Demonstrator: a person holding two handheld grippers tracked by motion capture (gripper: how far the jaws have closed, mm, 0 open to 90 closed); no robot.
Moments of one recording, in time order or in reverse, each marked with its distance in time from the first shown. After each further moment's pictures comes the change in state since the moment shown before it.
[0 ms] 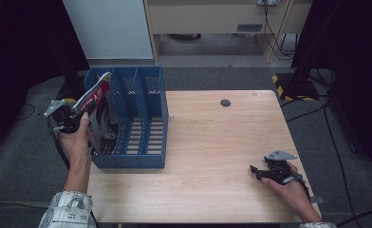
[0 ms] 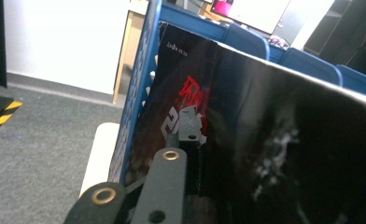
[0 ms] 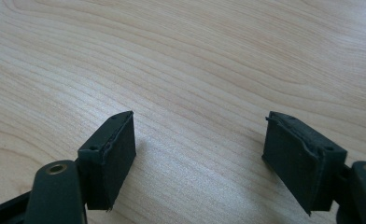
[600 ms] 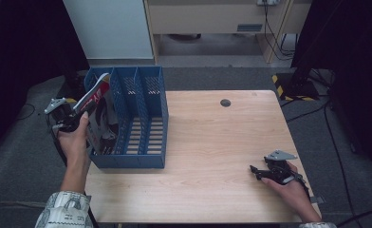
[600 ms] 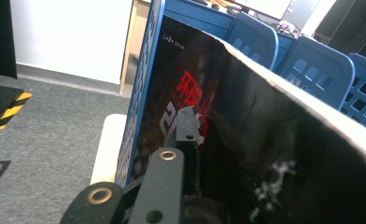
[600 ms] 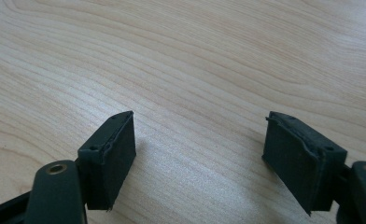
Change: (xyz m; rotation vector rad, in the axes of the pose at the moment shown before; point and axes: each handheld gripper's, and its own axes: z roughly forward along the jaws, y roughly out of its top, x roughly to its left) left arm -0.002 0.006 0.000 0.054 0.027 0.028; right arm 0.001 0.000 0.000 0.002 0.001 0.004
